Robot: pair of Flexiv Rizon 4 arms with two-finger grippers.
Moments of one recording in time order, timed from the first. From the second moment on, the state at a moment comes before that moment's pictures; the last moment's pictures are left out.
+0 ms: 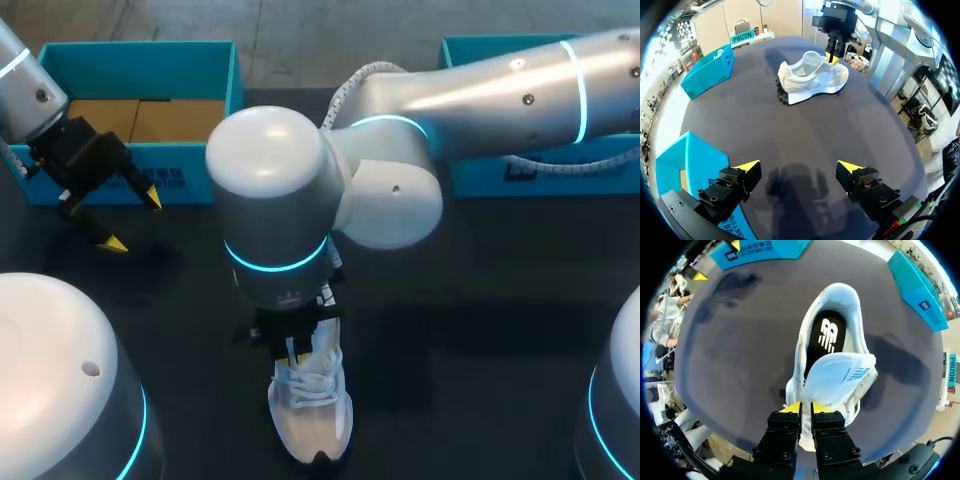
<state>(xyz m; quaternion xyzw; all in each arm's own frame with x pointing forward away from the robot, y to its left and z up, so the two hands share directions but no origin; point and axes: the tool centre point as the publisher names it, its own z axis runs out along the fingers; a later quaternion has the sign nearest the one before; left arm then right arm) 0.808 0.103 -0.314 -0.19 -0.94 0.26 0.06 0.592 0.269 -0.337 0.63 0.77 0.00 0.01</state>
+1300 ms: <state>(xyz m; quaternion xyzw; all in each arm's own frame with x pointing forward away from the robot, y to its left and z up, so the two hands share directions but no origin) 0.808 0.103 -0.314 -0.19 -0.94 0.26 0.06 0.640 0.255 -0.343 0.65 0.76 0.03 0.04</state>
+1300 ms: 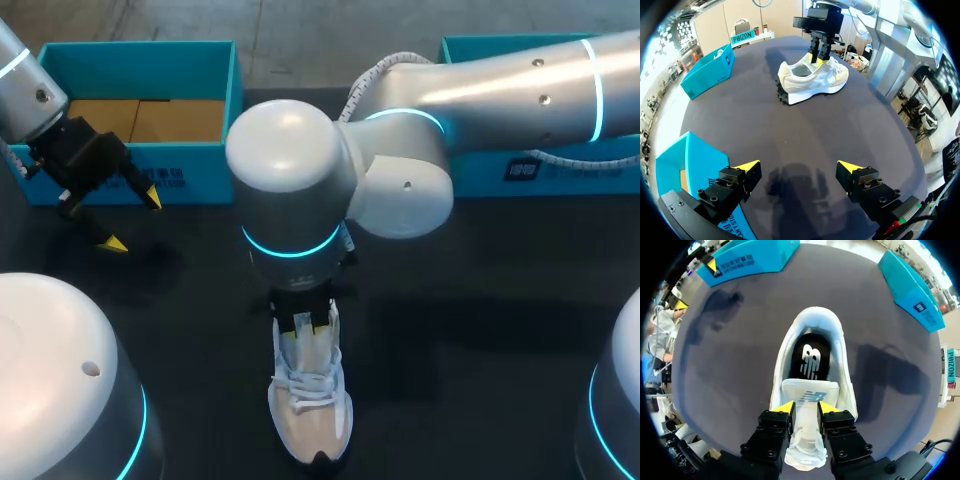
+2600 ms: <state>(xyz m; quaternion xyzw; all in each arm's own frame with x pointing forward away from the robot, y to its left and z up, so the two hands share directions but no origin) 0.808 0.103 -0.314 -0.19 -0.94 0.26 0.06 0.659 0.254 -0.246 0.34 0.94 0.07 0.07</state>
